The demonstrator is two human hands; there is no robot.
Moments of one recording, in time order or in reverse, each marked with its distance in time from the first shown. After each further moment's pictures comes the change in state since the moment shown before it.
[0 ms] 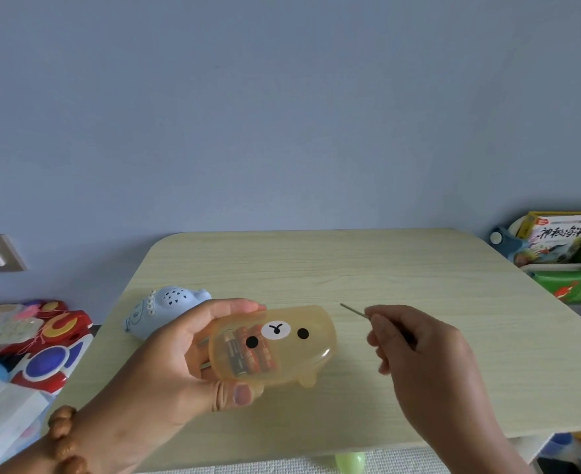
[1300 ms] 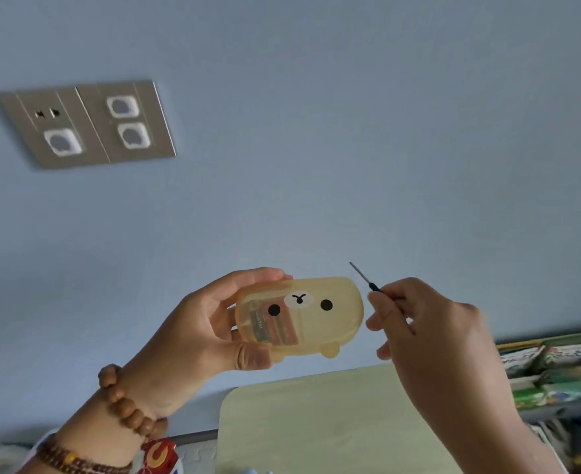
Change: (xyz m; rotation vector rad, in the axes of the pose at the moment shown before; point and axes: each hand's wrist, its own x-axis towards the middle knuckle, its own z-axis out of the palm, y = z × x) left_hand 0.121 0.506 -0.134 -0.042 -0.122 0.069; right_hand 0.185 -0.477 -0.186 -0.231 0.059 0.010
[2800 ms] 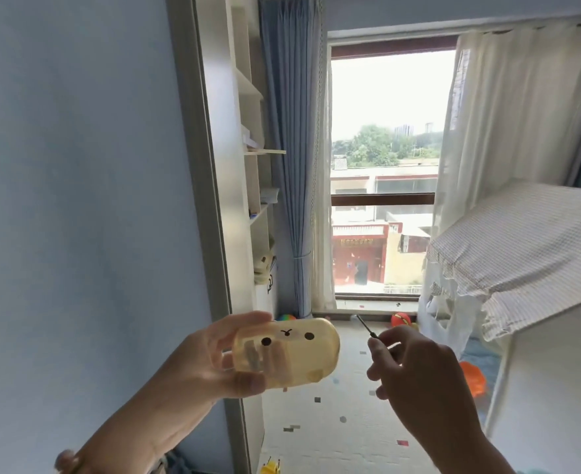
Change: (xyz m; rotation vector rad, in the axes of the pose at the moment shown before) left_hand -0.013 0.411 0.684 -0.192 -1.289 0.121; right_hand -0.288 0.092 -0.706 -0.375 1.077 0.782
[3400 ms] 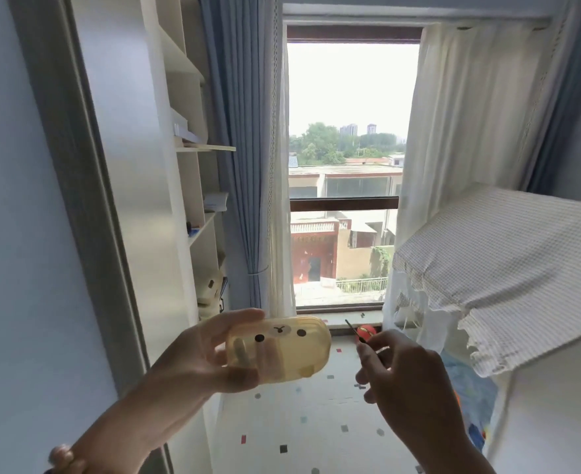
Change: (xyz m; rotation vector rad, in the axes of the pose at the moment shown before) left_hand 0.327 -0.045 -0.082 -0.045 -0.131 -0.011; right_hand 0.263 0.042 0.125 -0.030 0.095 0.095
